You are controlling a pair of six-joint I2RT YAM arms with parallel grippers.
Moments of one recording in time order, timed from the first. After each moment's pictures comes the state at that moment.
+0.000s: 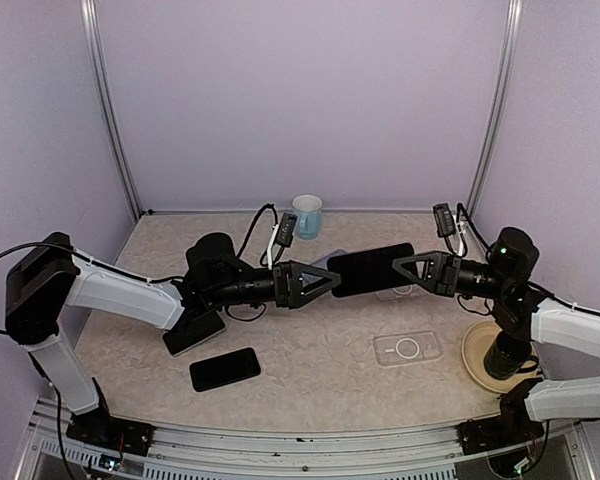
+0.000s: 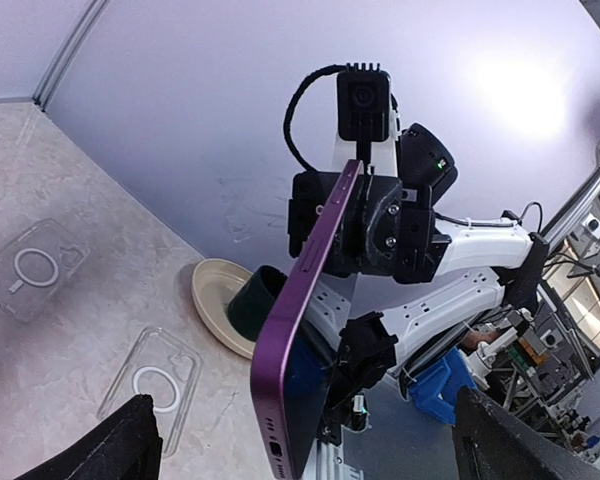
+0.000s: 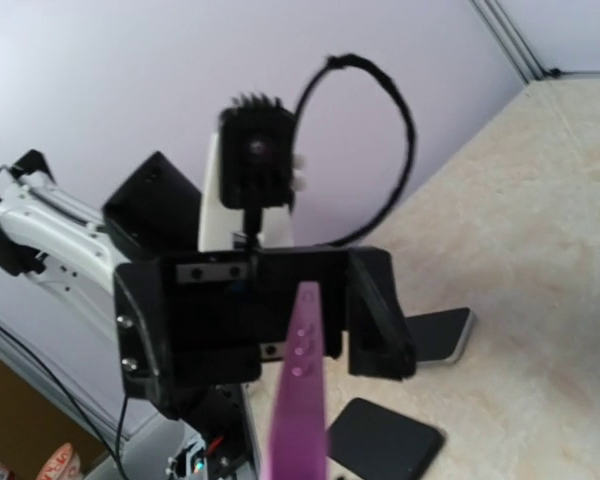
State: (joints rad) left arm -0.92 1.71 0.87 0.92 0.53 -0.73; right arm 0.45 1.02 0.49 0.60 -0.87 0.71
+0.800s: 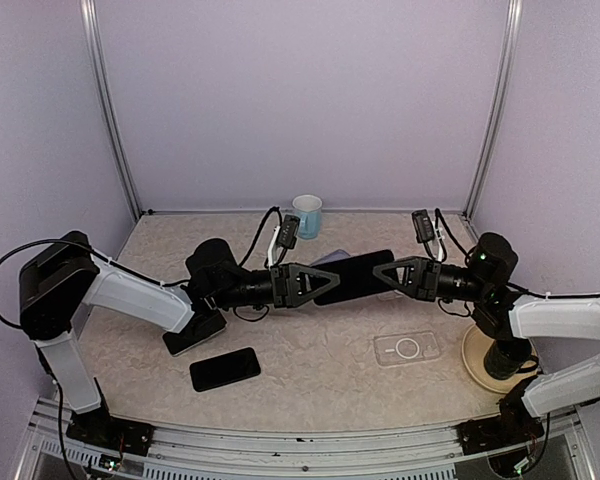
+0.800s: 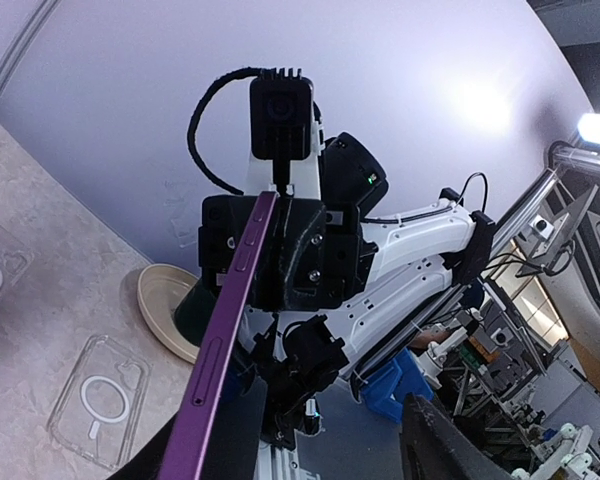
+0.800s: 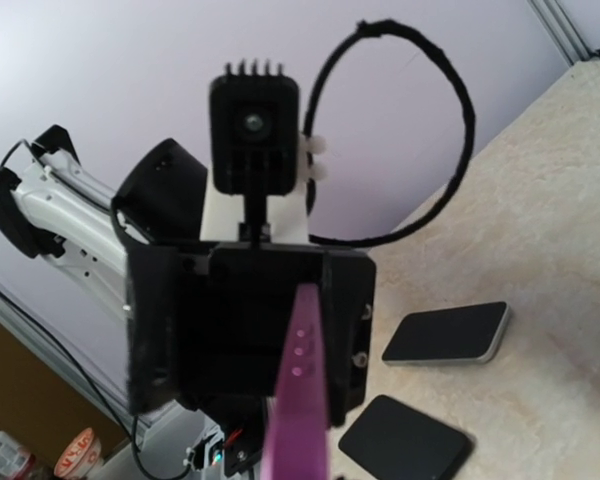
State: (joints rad) left arm -0.92 1.79 0.86 1.14 0.63 -0.86; right arm 0.53 1.21 0.48 0.85 -0.86 0.76
